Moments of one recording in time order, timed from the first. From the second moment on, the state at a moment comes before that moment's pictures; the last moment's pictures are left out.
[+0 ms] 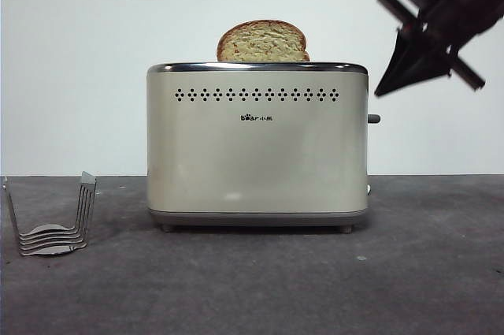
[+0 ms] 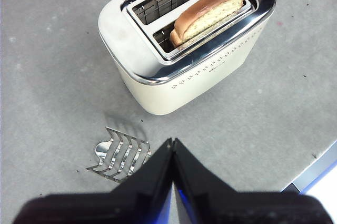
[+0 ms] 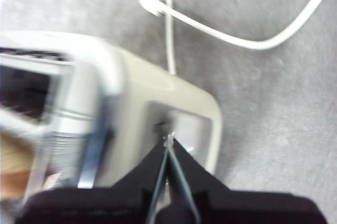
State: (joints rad) left arm -0.60 1.23 1.74 -1.32 -0.05 -0.01; right arm 0.08 1.67 1.39 -0.61 -0.61 0.16
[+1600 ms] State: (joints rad) left arm -0.56 1.20 1.72 -1.32 -0.05 0.02; right arm 0.08 1.11 1.51 -1.17 -0.01 0.16
